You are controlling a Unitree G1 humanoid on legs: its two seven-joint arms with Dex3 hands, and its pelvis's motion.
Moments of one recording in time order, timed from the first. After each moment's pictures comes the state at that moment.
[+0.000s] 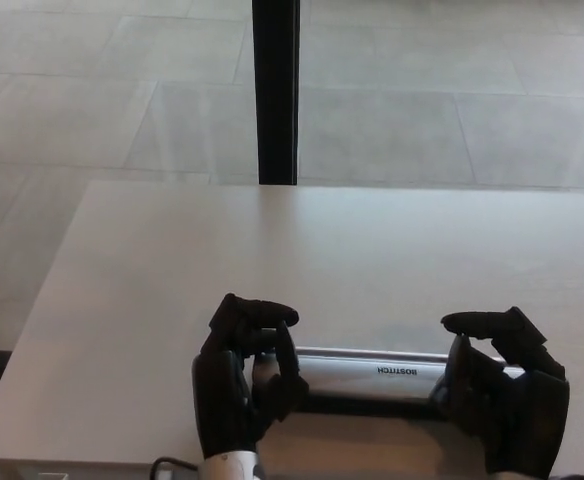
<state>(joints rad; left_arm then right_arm) -0.28 -0.09 -0.30 0.66 -0.13 -0.55 0.48 -0.33 0.12 -0.16 0.90 0.01 -0.97 -0.23</state>
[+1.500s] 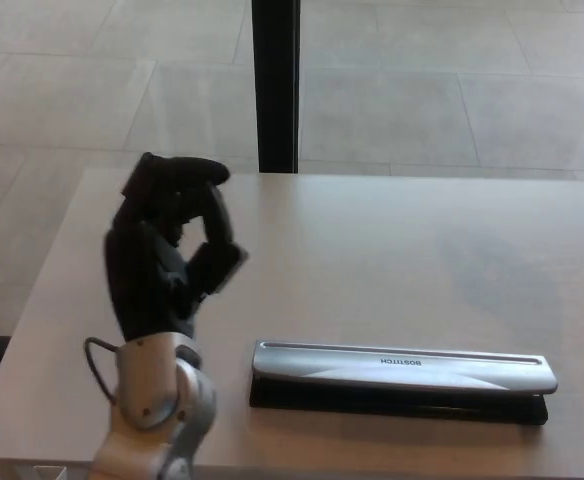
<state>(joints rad) -0.33 0.15 -0.15 0.07 -0.32 -0.24 0.45 -0.26 -0.32 -0.32 0.06 0.19 -0.39 -0.15</state>
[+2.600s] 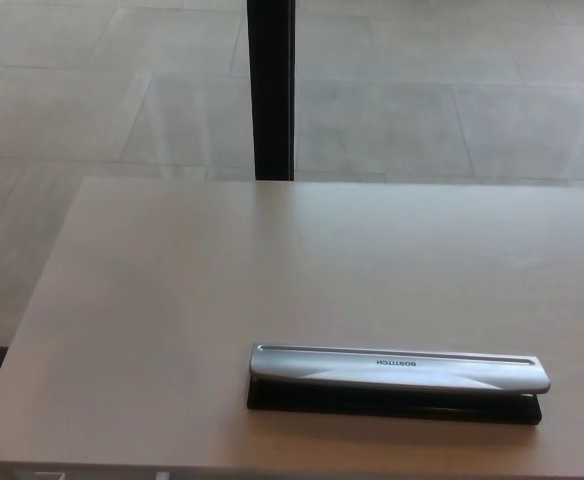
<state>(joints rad) 0.35 0.54 0.70 0.46 -0.55 -0.06 0.23 0.06 -0.72 -1.06 0.93 0.45 -0.22 -0.06</state>
